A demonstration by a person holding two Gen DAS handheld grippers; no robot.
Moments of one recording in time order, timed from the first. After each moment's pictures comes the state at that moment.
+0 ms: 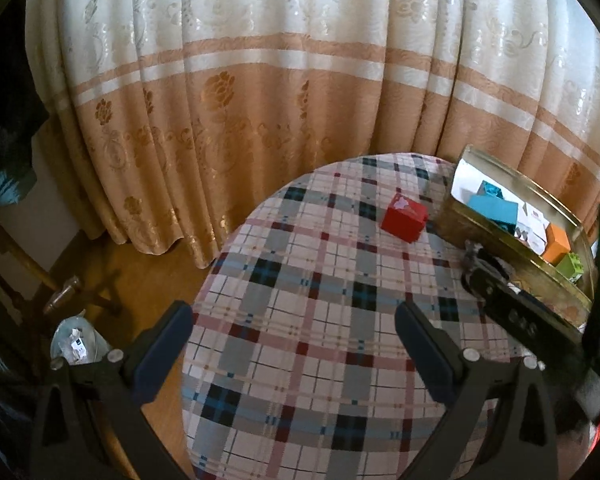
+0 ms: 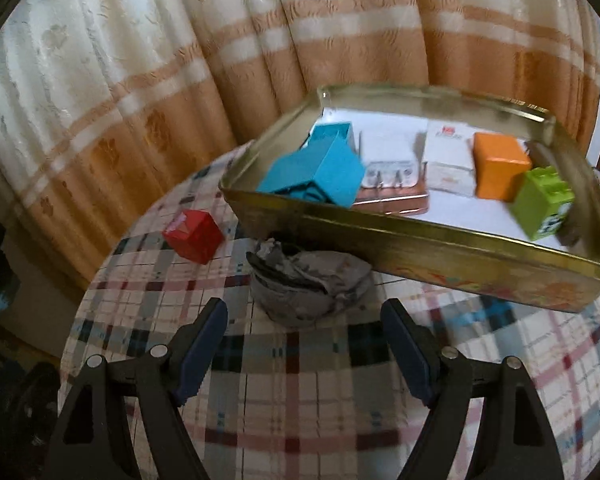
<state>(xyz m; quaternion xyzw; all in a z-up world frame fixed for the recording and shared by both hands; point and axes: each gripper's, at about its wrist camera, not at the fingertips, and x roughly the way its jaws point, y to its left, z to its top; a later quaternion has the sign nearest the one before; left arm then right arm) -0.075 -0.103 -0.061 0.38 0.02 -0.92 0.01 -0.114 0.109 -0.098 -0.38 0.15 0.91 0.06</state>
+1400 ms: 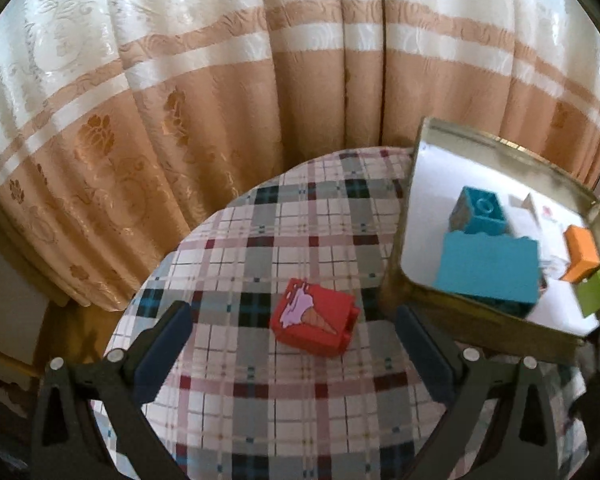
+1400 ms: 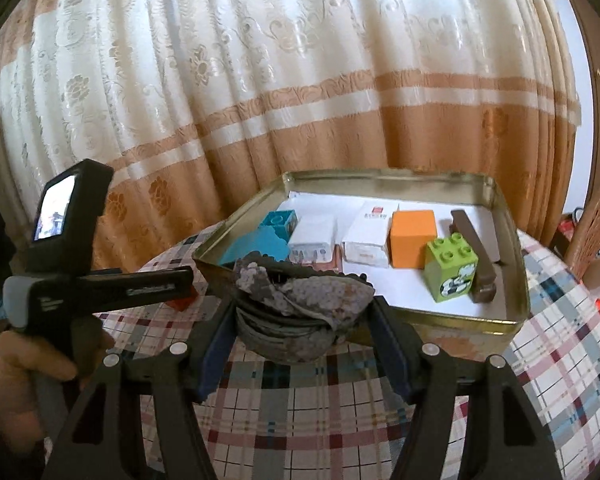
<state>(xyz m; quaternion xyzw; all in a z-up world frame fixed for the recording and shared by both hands) -0.203 0.003 -0.077 0.41 -0.09 -0.91 -0.07 -0.057 0.166 -0.064 -0.26 0.13 0.96 0.06</state>
